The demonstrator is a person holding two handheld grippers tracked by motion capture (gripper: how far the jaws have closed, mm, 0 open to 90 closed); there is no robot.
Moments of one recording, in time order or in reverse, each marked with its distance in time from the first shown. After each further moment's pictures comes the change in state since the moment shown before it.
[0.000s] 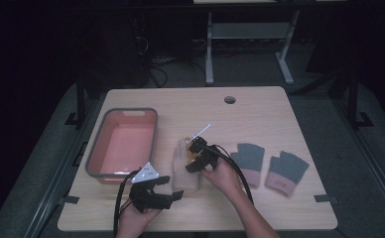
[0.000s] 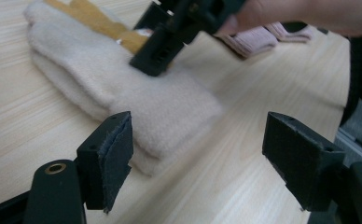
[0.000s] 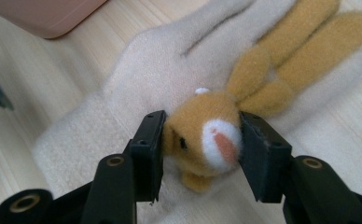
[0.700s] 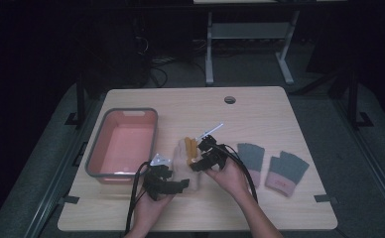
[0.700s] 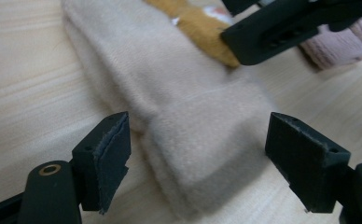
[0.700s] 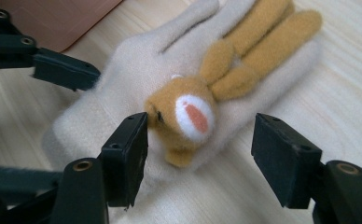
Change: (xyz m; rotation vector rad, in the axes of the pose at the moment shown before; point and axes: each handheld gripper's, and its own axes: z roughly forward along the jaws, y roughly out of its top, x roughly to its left) left arm 0.015 0.014 0.044 0.129 0.146 -0.172; right arm -0.012 -0.015 -0.017 -0.080 0.005 0.068
